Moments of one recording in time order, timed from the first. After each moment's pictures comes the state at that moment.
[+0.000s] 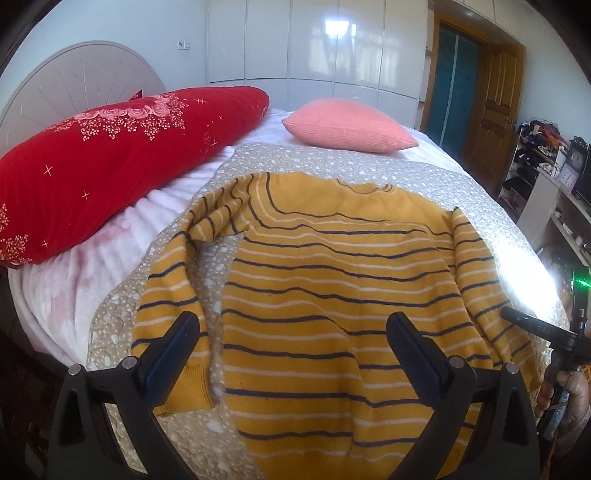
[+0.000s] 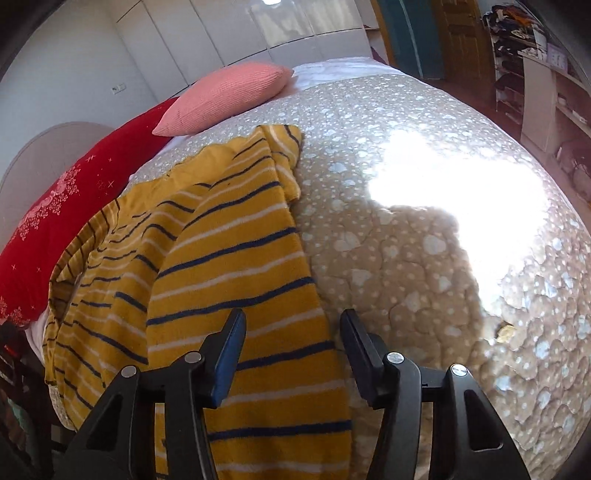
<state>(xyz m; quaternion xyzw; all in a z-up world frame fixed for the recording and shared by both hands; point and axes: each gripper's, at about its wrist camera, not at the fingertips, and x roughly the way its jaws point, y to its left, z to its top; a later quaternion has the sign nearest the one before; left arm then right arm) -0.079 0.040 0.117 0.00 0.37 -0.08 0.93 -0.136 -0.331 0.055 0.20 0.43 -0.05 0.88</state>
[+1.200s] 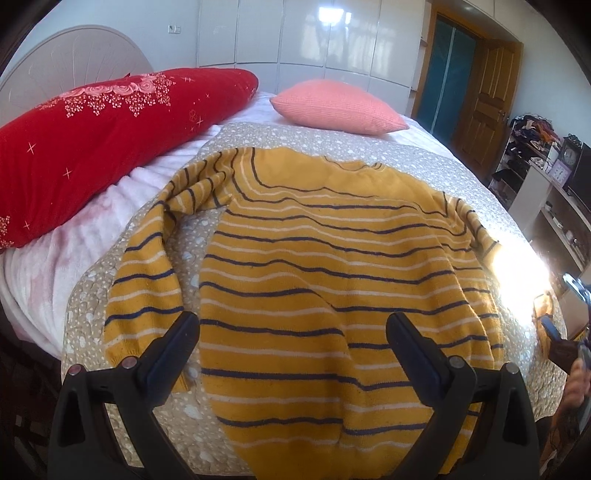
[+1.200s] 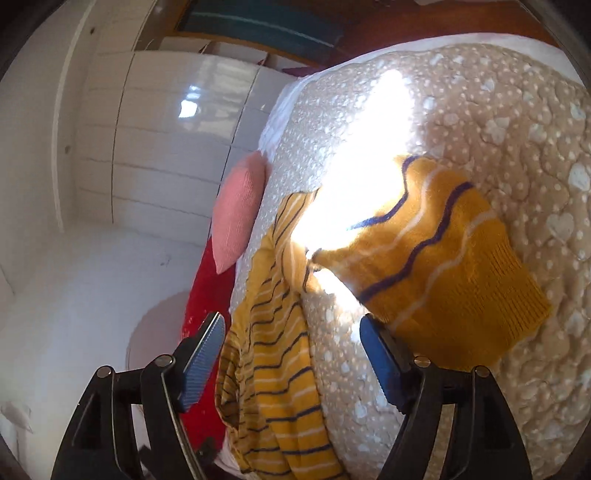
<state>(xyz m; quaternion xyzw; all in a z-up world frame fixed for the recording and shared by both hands) -0.080 0.035 0.094 -0.01 0.39 -0.10 0.91 -0.250 -0.394 0.040 0.62 0.19 -0.07 0.76</state>
